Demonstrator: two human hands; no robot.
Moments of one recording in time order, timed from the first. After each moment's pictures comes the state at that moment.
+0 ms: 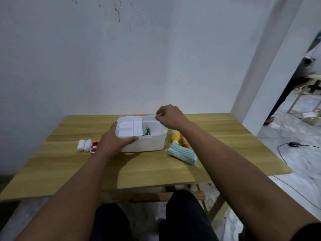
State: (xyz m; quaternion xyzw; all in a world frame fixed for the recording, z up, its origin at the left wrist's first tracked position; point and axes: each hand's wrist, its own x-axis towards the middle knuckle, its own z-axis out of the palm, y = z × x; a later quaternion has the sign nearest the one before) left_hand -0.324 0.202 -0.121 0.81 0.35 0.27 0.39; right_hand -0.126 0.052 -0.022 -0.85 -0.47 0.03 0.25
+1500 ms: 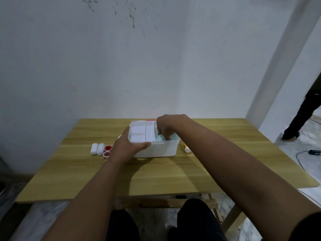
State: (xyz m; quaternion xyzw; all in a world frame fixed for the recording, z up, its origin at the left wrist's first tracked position) left_hand -0.322 0.205 -0.128 0.80 0.35 0.27 0.40; right_hand -0.155 0.108 -0.010 -0.82 -0.55 0.06 -0.15
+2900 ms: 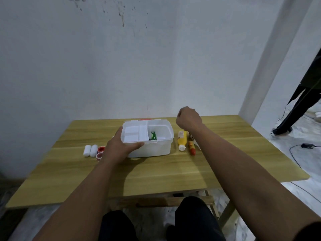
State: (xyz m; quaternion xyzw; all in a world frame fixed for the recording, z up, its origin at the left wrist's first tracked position) left_hand -0.322 0.206 -0.130 0.80 0.36 0.27 0.40; right_hand -0.088 0.055 -0.033 -0.92 -0.31 0.00 0.24
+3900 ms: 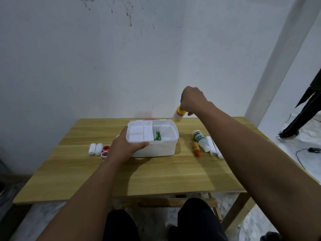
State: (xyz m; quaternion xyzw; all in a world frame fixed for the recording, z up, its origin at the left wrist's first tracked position) left_hand -0.325 0.203 -0.124 0.80 0.36 0.26 0.41; right_hand -0.090 0.073 0.041 -0.91 -0.37 -0.04 0.19
